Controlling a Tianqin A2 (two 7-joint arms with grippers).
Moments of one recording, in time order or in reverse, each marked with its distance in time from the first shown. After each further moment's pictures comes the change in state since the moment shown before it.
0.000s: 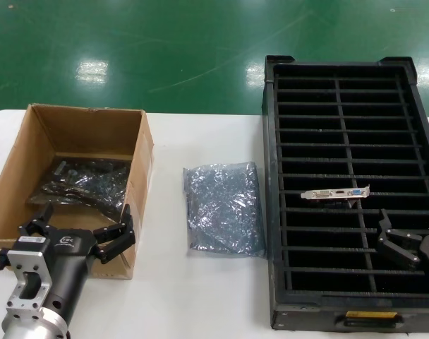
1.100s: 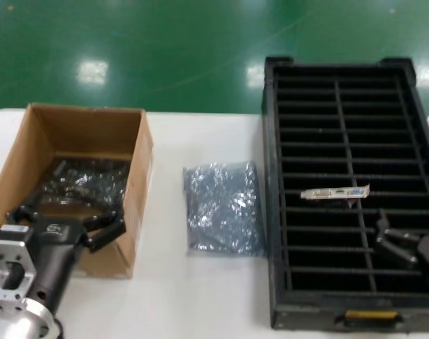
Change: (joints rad) left arm 0.007 -0.064 0.015 -0.048 -0.046 -0.023 -0.018; right arm 0.000 0.000 0.000 0.000 0.000 0.000 0.000
